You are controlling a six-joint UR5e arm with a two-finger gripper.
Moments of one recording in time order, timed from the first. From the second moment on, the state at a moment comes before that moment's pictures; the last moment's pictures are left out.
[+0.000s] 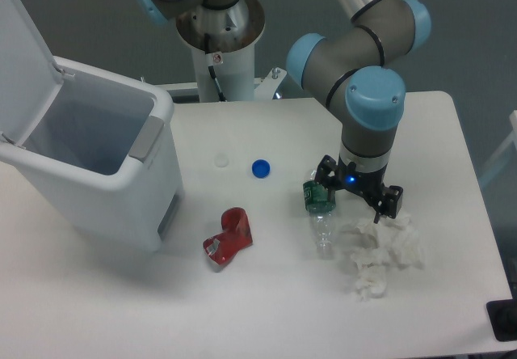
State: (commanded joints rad) arm 2.62 -1.97 -1.58 -1.03 1.56 1.18
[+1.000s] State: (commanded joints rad) arm 2.60 -1.84 -1.68 -1.03 1.54 1.06
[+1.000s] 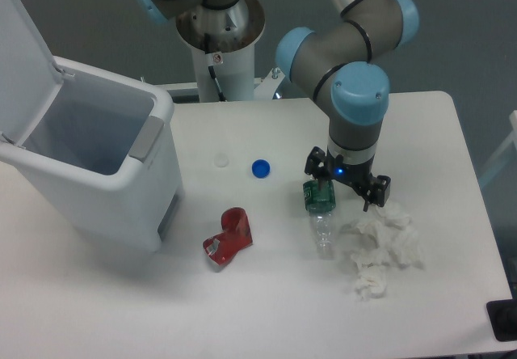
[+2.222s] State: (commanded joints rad) arm 2.36 -1.52 -1.51 -1.02 1.16 0.29
